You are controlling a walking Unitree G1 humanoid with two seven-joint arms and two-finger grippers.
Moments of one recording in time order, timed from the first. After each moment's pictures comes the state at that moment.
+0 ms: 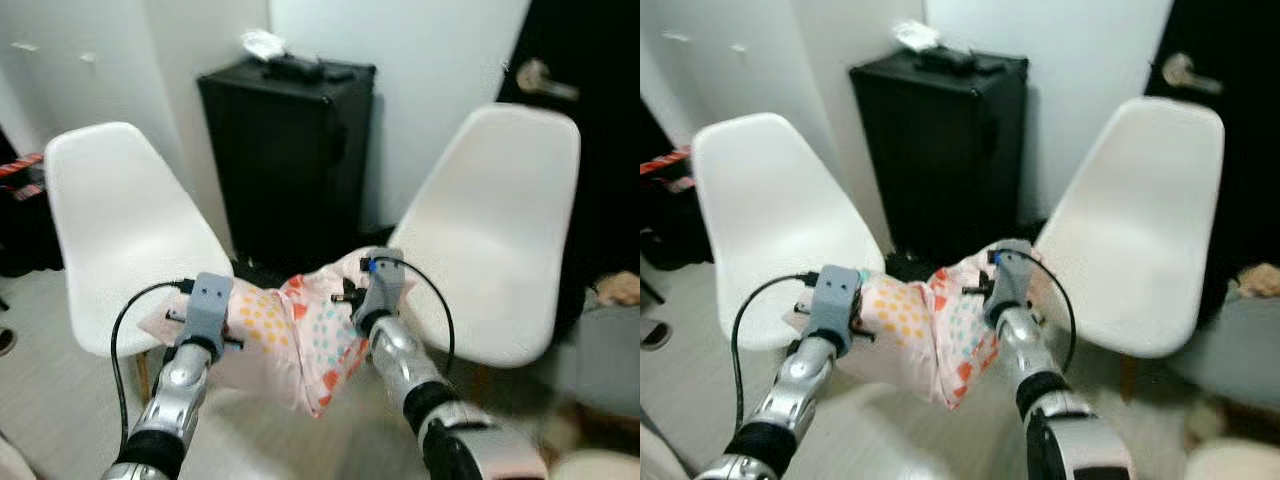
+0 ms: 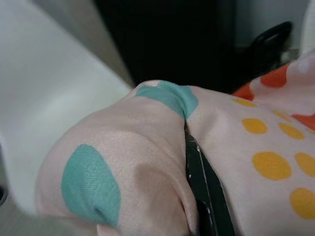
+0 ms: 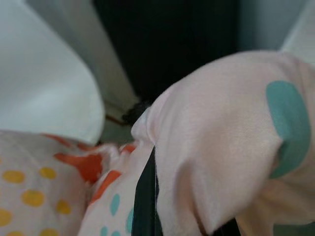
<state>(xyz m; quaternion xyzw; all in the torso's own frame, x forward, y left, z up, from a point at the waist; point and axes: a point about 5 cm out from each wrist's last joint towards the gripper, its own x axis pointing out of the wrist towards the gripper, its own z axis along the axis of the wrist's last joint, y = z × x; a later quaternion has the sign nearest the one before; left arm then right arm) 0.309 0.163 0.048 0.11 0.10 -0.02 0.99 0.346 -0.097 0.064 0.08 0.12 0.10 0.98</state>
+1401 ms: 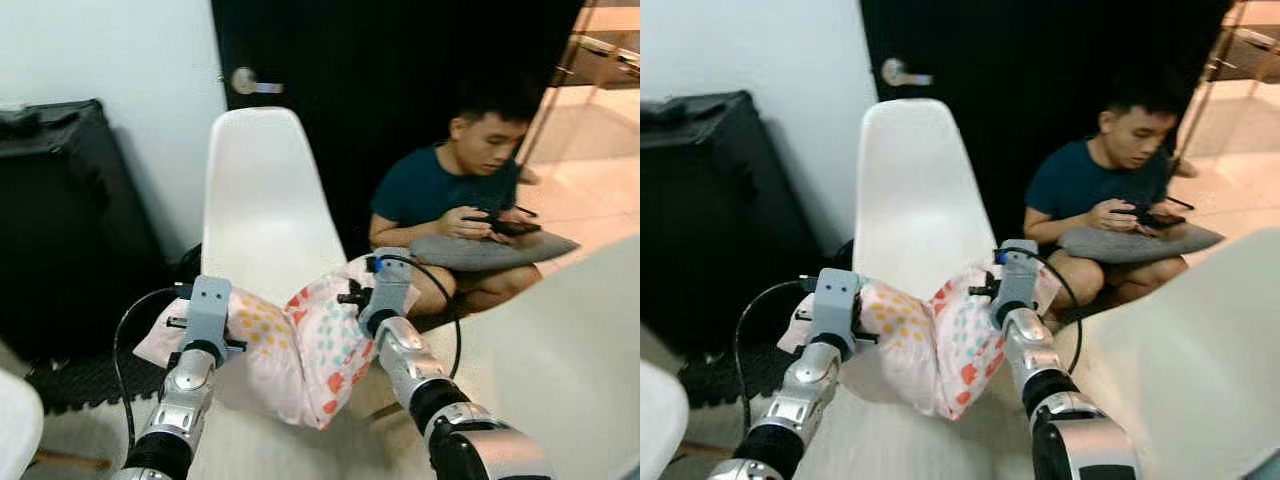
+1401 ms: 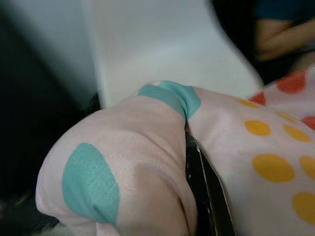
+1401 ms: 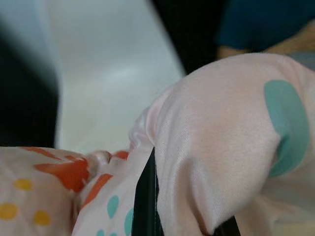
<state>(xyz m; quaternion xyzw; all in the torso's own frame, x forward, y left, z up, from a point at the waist) 0.312 0.158 0.049 0.09 0.10 0.00 0.99 0.352 -0.119 0.069 0.10 0.12 0.06 0.99</state>
